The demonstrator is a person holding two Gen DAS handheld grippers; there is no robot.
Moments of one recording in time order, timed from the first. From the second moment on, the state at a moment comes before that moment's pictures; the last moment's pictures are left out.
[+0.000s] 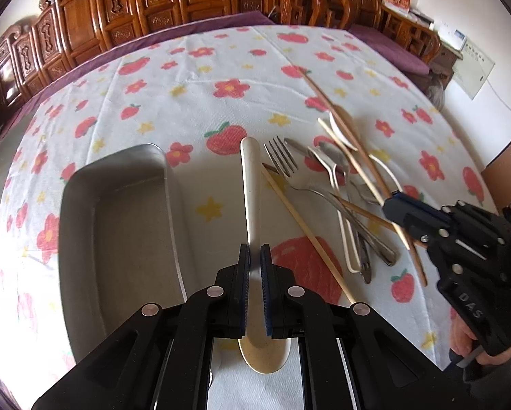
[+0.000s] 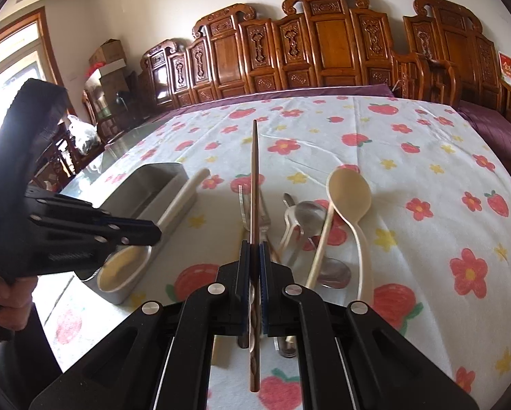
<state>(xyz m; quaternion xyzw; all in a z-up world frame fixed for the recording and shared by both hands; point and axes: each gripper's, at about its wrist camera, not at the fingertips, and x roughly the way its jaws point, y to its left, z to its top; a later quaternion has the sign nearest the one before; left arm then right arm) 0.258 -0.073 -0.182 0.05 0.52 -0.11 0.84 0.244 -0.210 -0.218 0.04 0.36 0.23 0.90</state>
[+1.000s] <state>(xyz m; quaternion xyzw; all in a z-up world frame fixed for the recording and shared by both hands) 0.234 0.027 -0.172 0.01 0.49 -0.06 0.87 0.198 -0.136 -0.187 -0.01 0.34 0.30 0.89</state>
